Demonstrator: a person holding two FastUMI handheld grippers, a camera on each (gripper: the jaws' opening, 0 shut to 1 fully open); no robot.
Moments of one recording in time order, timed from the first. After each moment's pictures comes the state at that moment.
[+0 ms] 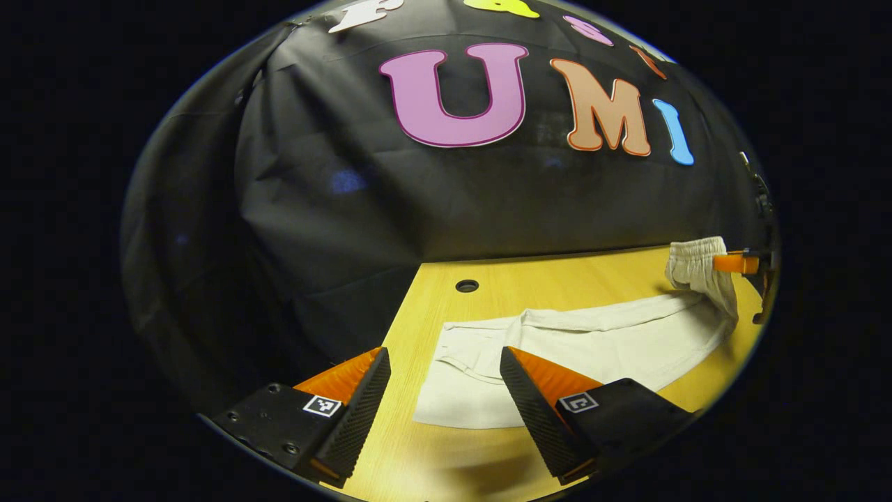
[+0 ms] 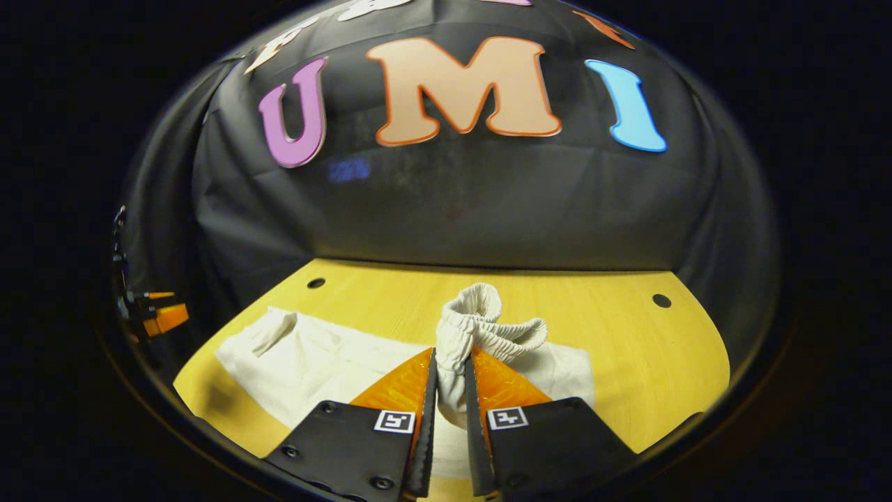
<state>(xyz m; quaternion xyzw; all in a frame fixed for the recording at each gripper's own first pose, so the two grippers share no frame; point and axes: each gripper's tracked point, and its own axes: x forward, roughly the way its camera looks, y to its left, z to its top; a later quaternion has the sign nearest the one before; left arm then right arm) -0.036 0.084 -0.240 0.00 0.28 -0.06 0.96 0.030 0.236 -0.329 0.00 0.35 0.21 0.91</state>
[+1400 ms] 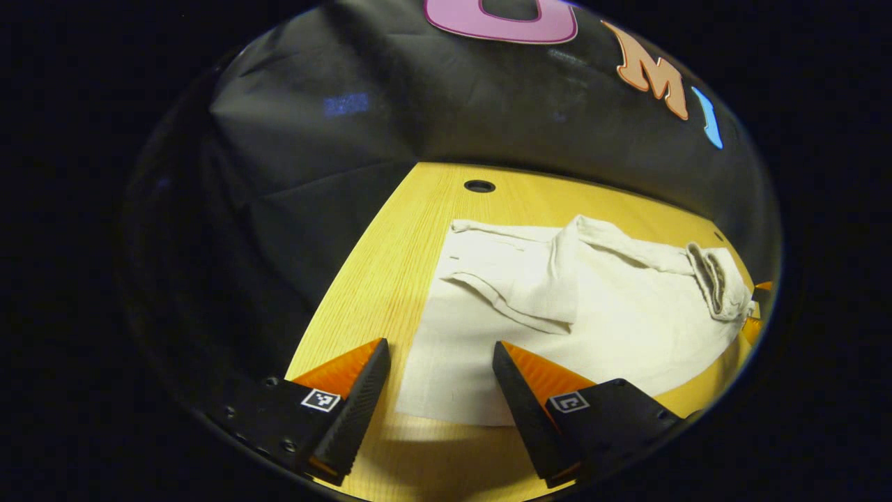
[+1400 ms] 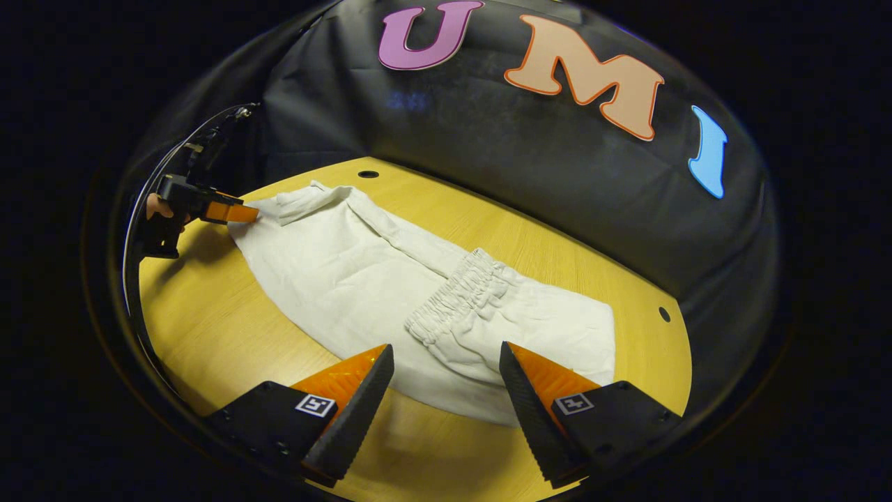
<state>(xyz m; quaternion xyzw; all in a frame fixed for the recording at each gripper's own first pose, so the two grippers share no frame) -0.037 0.091 -0.400 -0.05 0.44 -0.08 0.89 -0.016 0.235 -0.379 -0.17 0.39 0.26 0.87</state>
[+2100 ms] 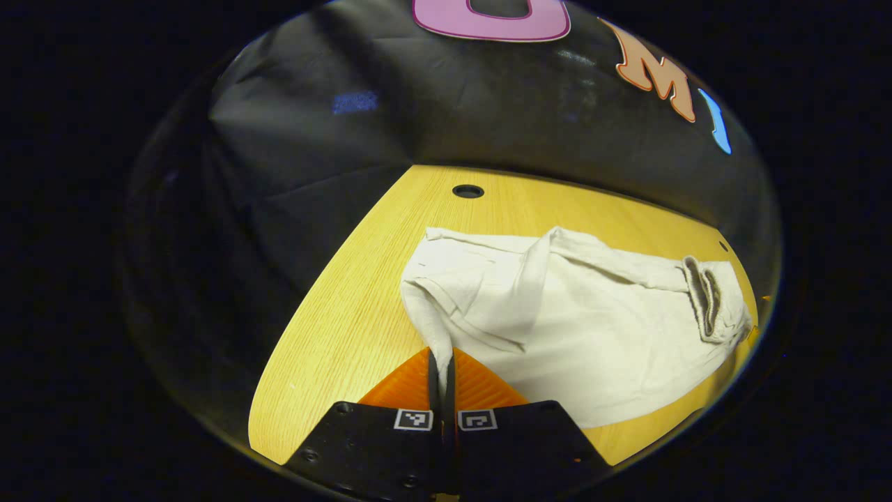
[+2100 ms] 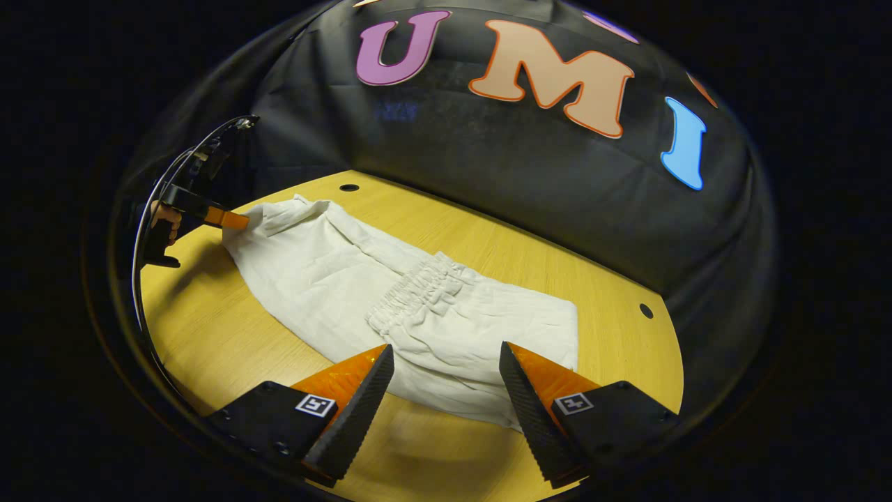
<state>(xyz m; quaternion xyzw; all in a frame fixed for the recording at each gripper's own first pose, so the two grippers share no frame) -0.023 0.108 -0.340 -0.06 0.43 -0.06 0.90 -0.004 0.180 -0.356 -0.14 0.36 0.24 0.89</state>
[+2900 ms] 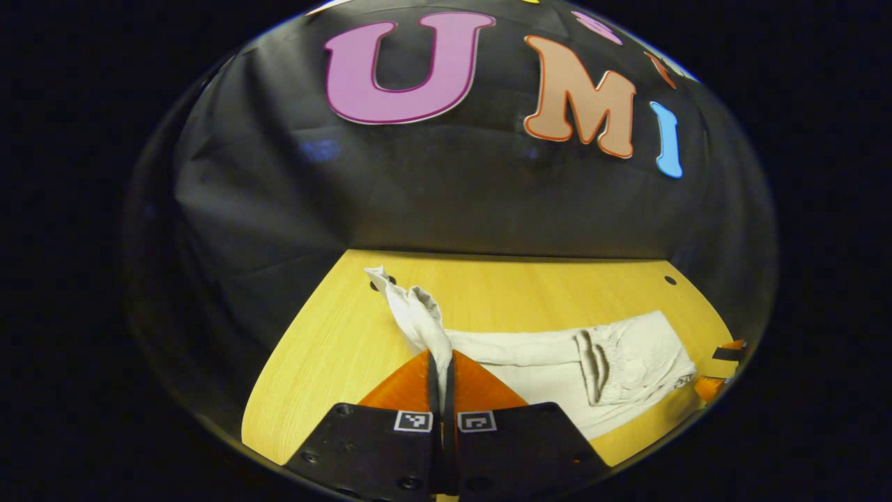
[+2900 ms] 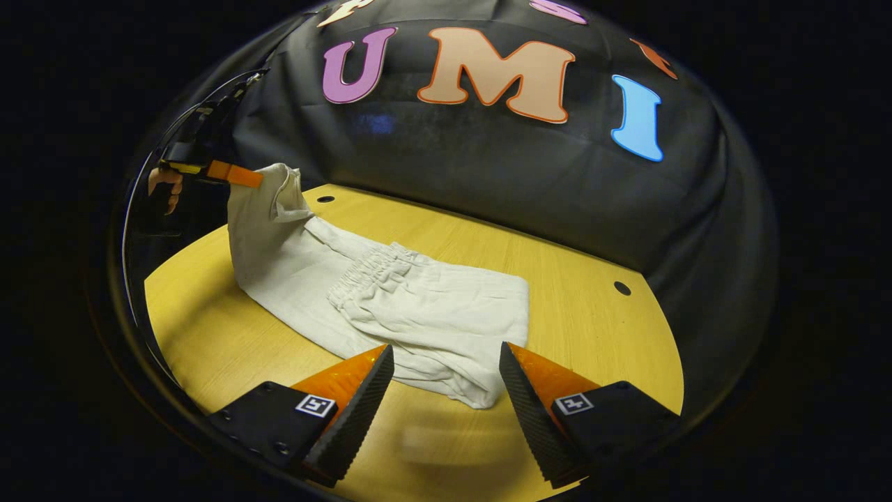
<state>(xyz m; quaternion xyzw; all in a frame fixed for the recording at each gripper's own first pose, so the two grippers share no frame) 0.014 -0.018 -0.200 -0.06 0.34 -0.14 0.93 -0.008 0.096 -0.349 -0.11 0.36 0.22 0.90</state>
